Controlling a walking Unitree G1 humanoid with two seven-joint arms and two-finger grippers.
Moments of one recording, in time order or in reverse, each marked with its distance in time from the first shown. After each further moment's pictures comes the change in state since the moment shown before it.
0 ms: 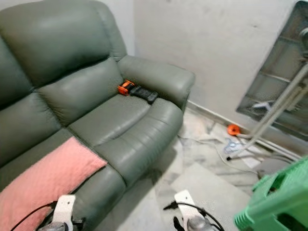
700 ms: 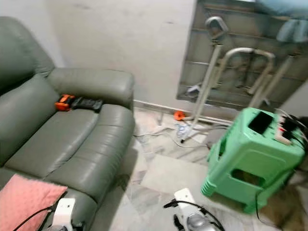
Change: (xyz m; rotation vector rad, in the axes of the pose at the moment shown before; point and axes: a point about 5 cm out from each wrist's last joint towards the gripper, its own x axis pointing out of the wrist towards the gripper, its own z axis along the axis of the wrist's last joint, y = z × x) left arm -0.001 0.000 -0.010 0.003 0.023 0.001; right arm 0.000 0.005 -0.001 0.007 0.006 0.012
